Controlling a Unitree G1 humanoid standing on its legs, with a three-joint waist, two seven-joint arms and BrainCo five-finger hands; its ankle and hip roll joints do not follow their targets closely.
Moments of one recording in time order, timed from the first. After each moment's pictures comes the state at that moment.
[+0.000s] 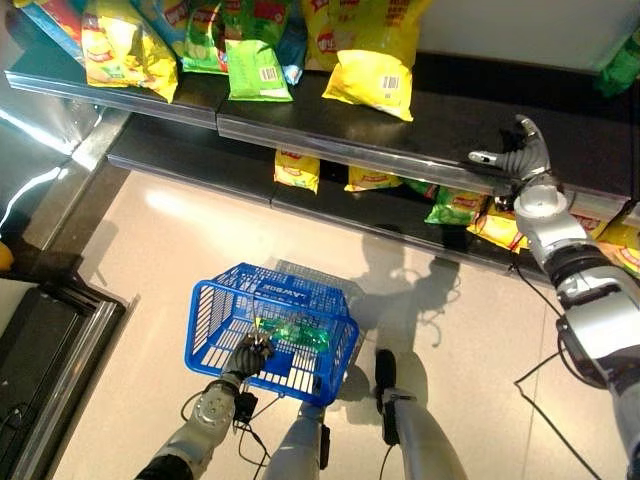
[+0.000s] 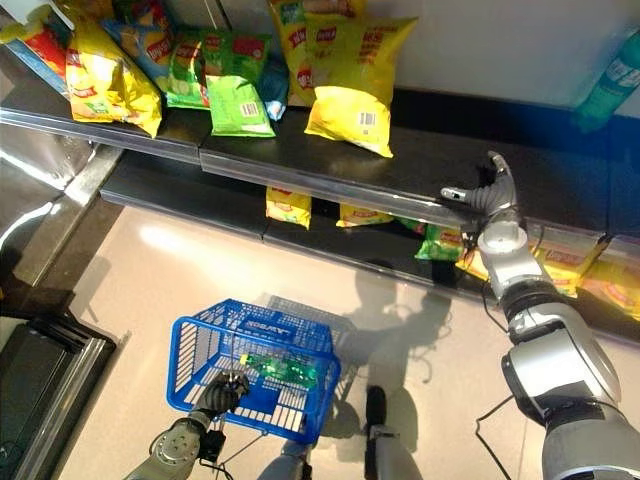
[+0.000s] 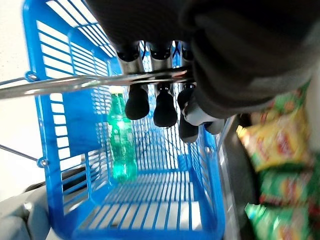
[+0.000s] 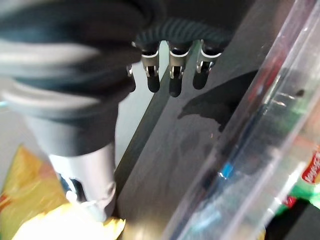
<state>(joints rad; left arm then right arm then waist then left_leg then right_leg) -0.25 0.43 -0.40 0.68 -0.23 -0.21 0.16 -1.15 -0.66 0.38 1.07 0.37 -0.14 -0.29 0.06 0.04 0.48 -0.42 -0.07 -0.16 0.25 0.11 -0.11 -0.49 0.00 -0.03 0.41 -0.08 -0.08</state>
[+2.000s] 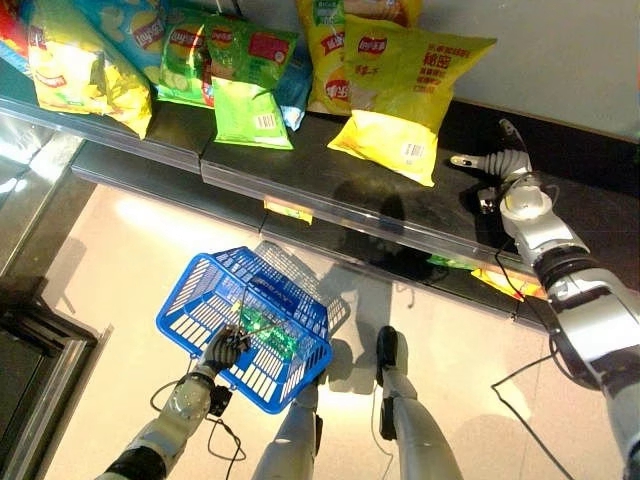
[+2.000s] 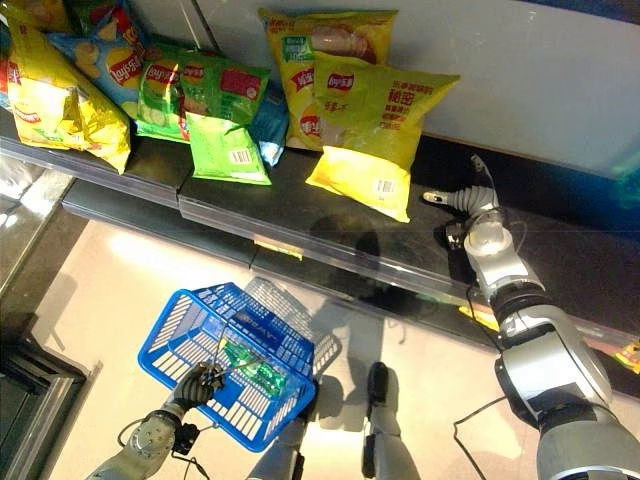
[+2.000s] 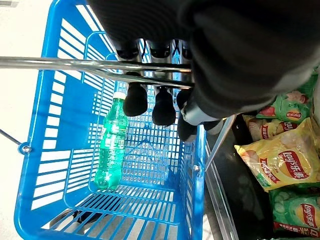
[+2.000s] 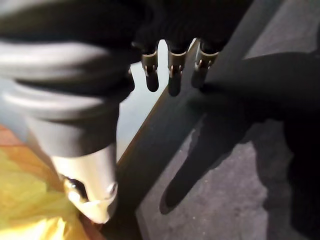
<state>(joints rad) -0.25 0.55 -0.42 0.65 -0.15 -0.21 0.16 -1.19 -0.69 0.42 1.04 0.32 -0.15 -0.27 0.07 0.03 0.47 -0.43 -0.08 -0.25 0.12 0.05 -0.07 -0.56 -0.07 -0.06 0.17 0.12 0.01</state>
